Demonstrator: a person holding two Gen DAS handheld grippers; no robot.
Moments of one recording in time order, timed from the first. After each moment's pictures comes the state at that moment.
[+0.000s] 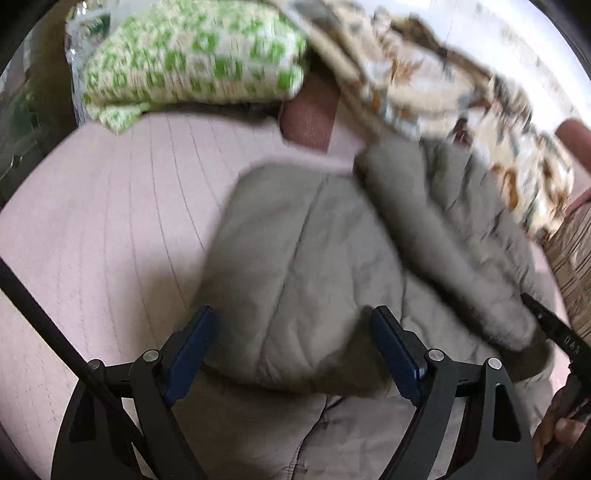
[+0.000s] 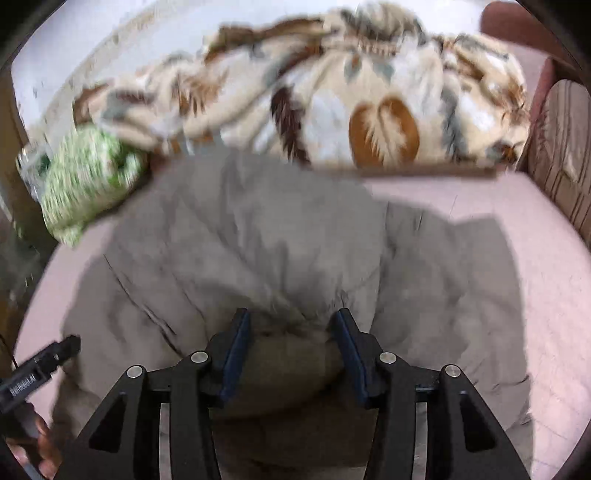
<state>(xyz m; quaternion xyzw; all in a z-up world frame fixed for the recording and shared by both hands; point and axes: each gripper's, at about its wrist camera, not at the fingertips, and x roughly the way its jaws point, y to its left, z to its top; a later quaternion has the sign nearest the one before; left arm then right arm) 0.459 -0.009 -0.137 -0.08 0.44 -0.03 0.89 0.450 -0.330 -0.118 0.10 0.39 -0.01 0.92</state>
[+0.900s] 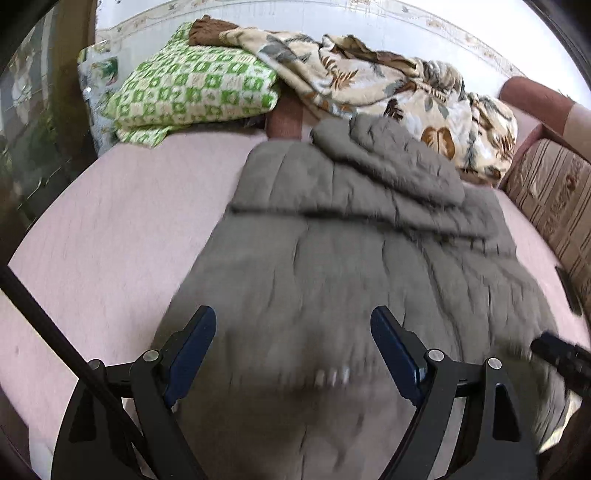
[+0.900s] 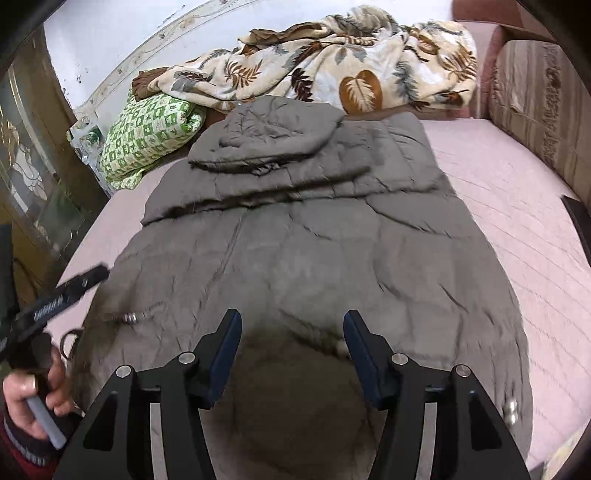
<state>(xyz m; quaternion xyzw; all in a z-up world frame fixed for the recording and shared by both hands) 0.236 0.000 -0.113 -0.02 0.38 -0.06 0.92 0.188 -0.307 -0.117 0.13 0.38 0.03 0.91</state>
